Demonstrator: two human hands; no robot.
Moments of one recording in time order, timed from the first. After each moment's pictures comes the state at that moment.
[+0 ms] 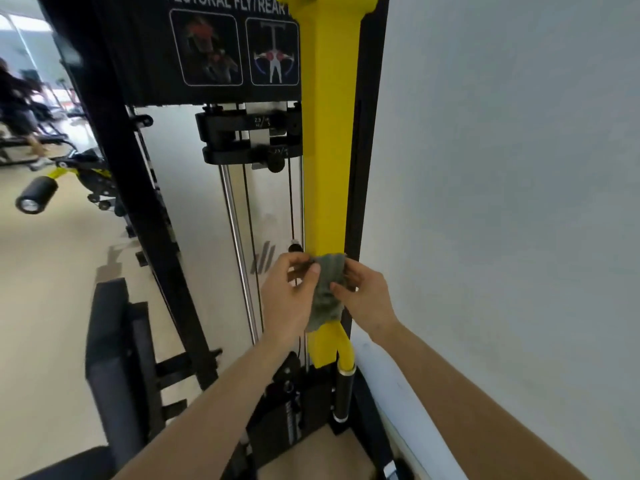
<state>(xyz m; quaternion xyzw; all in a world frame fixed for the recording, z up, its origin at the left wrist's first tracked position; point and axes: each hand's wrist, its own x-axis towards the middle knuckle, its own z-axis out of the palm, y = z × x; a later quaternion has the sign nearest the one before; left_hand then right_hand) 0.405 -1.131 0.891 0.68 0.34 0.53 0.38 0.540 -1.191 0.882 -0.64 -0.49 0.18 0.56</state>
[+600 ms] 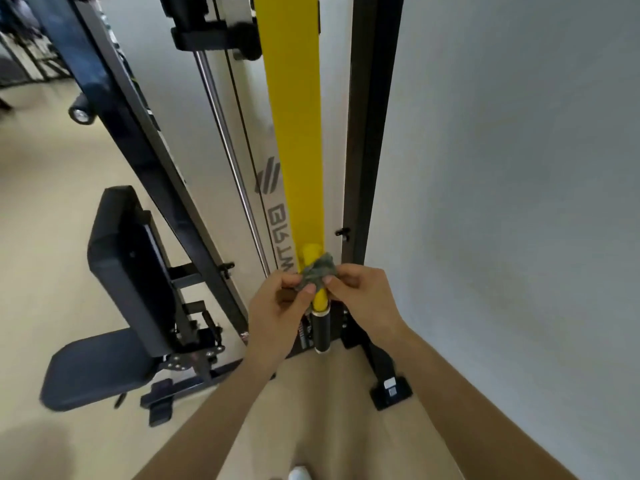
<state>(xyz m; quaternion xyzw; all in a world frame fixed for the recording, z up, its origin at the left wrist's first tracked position) 0.401 -1.224 0.780 0.66 0.44 0.47 0.39 0.565 -1.251 0.789 -0.58 -0.47 0.39 0.54</state>
